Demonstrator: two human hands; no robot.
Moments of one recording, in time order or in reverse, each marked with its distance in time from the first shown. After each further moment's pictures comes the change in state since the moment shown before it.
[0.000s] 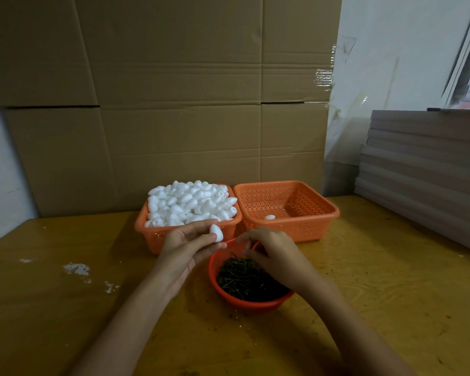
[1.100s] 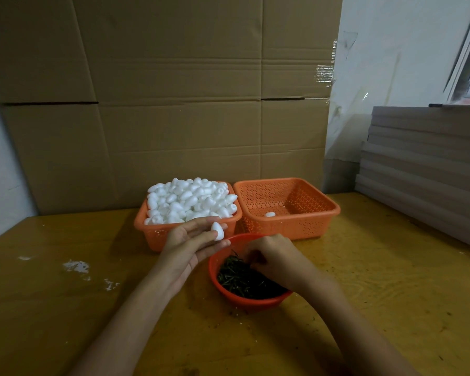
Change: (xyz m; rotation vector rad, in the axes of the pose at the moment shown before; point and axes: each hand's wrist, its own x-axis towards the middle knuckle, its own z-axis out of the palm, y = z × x) left_hand -0.002 0.001 0.003 -0.006 -0.053 -0.009; right_hand -0.003 0.002 0.000 -0.130 -0.167 -0.016
